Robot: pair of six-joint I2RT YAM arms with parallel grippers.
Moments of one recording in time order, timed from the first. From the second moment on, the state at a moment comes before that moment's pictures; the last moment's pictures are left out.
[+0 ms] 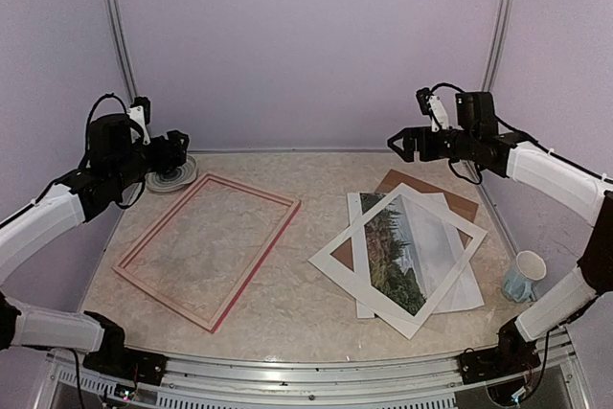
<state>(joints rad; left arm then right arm) -0.31 1.12 0.91 -0.04 -0.20 -0.22 0.33 1.46 1.23 -0.19 -0.27 0.10</state>
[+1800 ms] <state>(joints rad) -0.73 1.54 0.94 -0.17 -0.18 -0.33 0.33 1.50 1.08 -0.25 -0.35 0.33</state>
